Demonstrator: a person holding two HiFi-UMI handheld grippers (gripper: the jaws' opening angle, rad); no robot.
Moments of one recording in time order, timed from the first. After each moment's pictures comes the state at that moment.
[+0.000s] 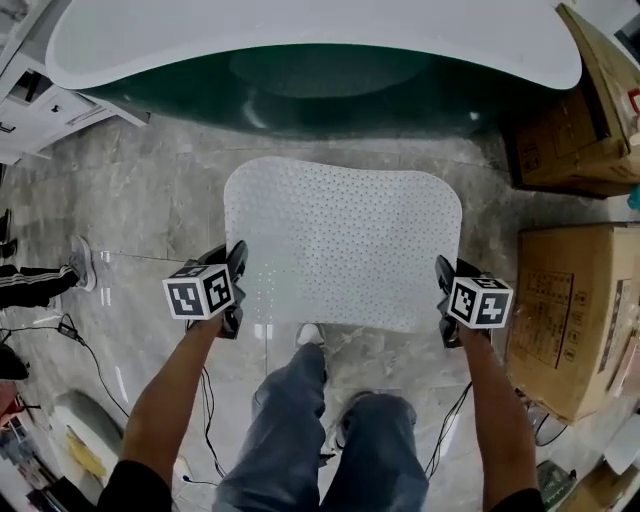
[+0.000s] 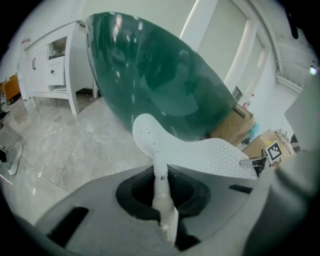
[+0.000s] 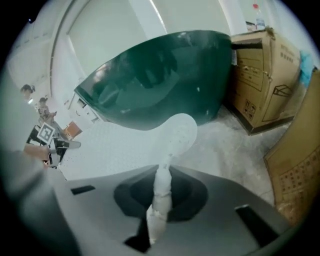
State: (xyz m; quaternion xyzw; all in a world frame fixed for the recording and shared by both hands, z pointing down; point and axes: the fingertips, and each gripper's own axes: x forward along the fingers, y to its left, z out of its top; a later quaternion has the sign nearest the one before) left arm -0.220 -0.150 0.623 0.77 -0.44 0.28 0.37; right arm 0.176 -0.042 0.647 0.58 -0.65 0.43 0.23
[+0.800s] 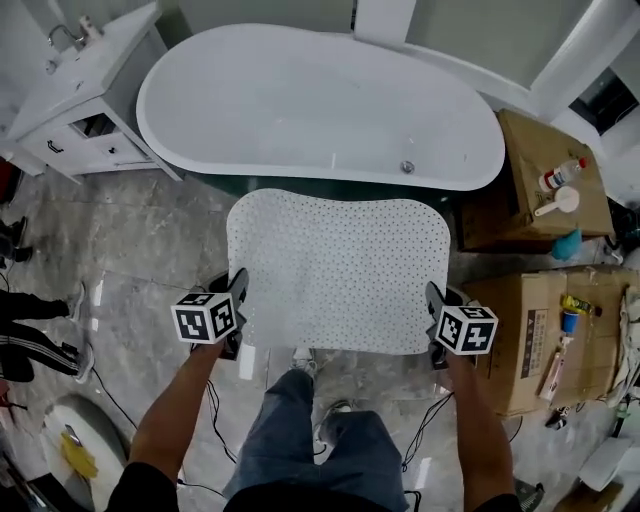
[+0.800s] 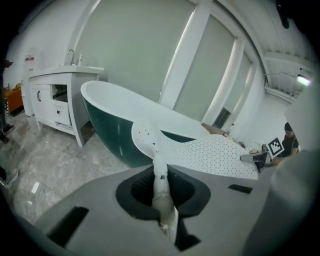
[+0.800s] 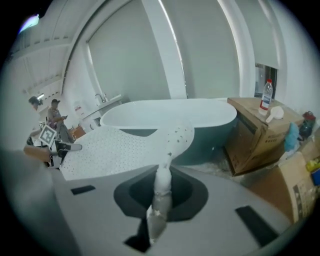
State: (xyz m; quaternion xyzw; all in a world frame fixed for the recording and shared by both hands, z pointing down) left arm -0.225 -0.150 0.302 0.80 -0.45 0.22 0.33; right arm 0.174 -0.062 0.298 0.60 -0.68 0.35 0.21
